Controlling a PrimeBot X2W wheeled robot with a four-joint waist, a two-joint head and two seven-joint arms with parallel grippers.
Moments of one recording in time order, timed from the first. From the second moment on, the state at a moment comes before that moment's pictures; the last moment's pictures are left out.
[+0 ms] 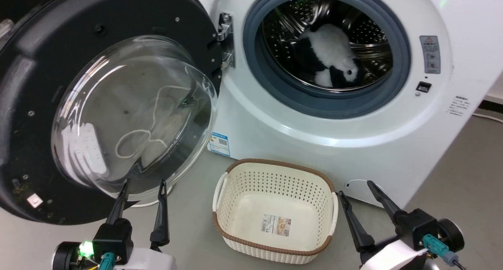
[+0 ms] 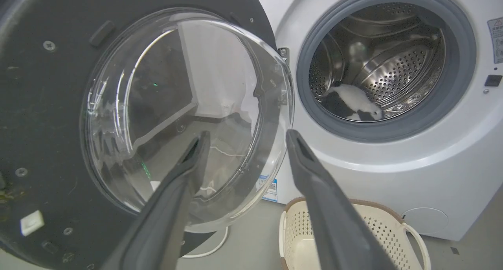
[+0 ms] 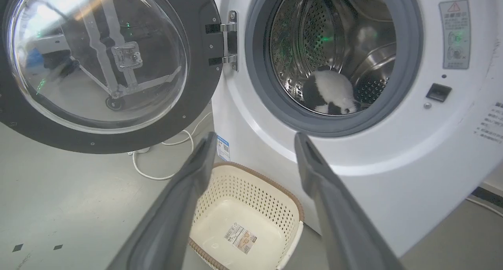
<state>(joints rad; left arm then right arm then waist) 0.06 0.09 -0.03 -0.09 0.00 0.04 -0.14 -0.02 -0.05 0.12 0.10 0.02 0.13 -0.14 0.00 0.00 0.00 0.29</state>
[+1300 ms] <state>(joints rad) 0.09 0.09 -0.02 -0.08 -0.03 0.06 -0.22 -0.03 -0.05 0.18 0.18 0.05 0.13 -0.22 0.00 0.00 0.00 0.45</state>
